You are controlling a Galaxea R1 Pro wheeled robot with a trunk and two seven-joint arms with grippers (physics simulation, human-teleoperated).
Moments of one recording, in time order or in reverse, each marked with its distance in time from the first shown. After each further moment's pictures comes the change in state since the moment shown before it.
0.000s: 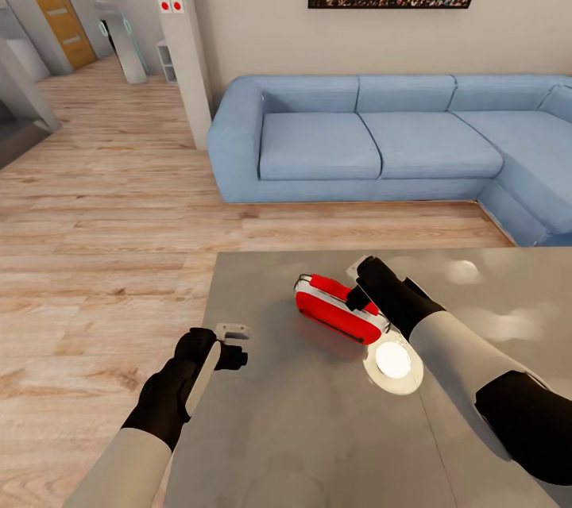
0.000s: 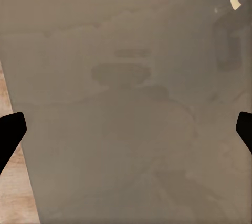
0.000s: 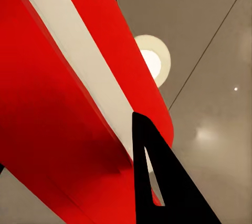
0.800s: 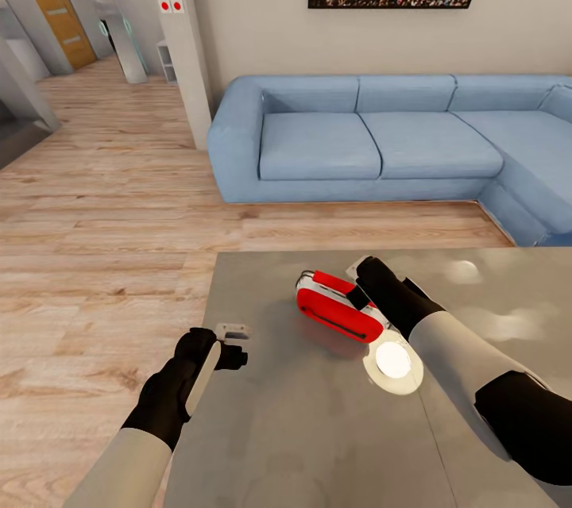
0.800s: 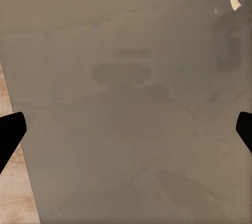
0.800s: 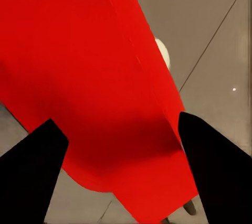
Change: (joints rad) left arm 0.000 0.000 0.000 -0.001 0.000 0.000 0.000; right arm 0.000 0.002 0.000 0.000 0.005 -0.001 -0.001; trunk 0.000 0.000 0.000
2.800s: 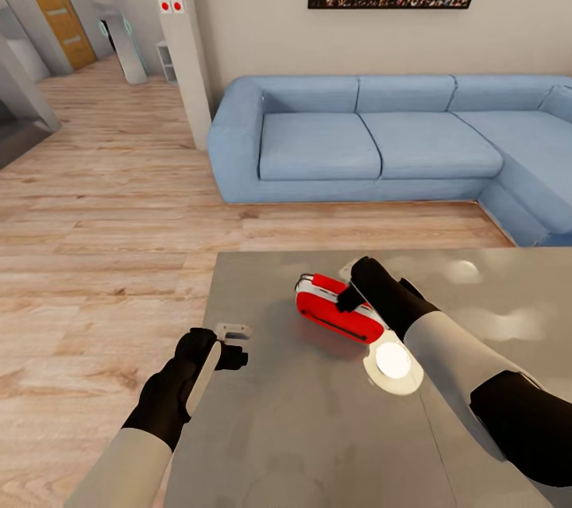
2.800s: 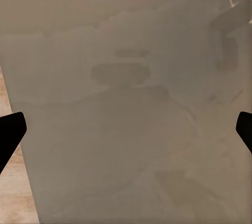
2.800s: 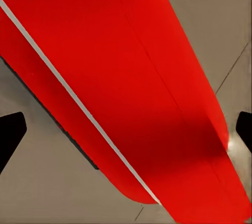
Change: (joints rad) left arm 0.000 -0.002 0.000 0.002 0.000 0.000 0.000; right arm 0.000 0.021 0.004 0.000 -0.092 0.005 -0.003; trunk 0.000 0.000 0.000
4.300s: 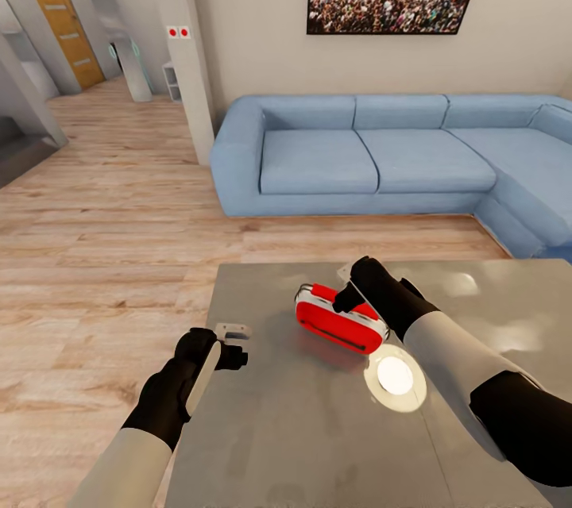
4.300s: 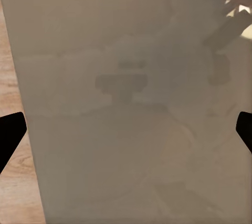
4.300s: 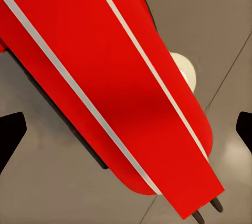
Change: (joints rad) left arm 0.000 0.000 0.002 0.000 0.000 0.000 0.000; right arm 0.000 0.001 0.000 0.000 -0.053 -0.001 0.001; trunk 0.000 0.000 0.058
